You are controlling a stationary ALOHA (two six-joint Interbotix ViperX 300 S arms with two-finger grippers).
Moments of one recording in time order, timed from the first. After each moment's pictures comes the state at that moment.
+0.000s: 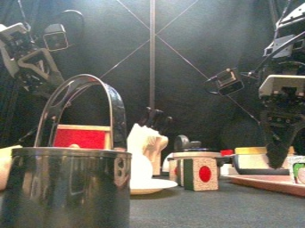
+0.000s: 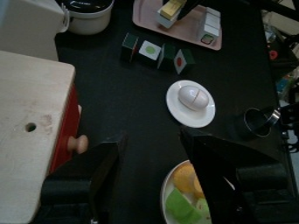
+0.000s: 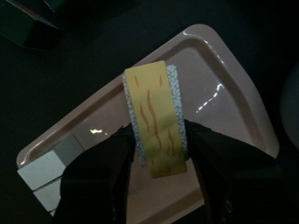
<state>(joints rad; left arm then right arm) -0.04 -0.67 1.15 0.68 0.10 -1.00 0.25 -0.14 0.85 -0.41 0.60 1.10</state>
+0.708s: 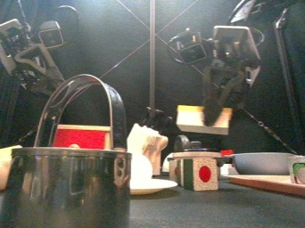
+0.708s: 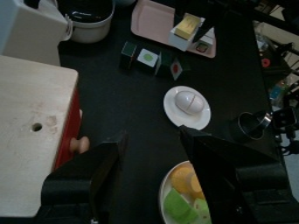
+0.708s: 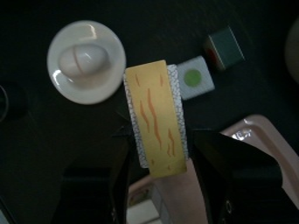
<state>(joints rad) -0.04 -0.73 1.18 0.68 0.10 -0.99 0.20 0.03 0.49 -0.51 0.53 1.10</state>
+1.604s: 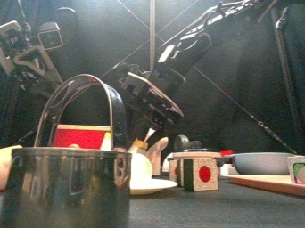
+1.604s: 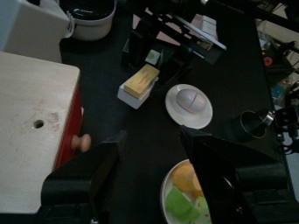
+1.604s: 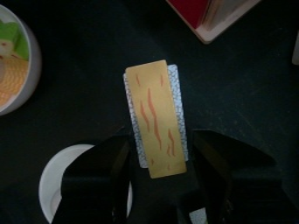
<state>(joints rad) -0.04 -0.74 1.18 0.68 0.10 -0.99 0.04 0.33 0.26 -0.59 0.44 1.10</state>
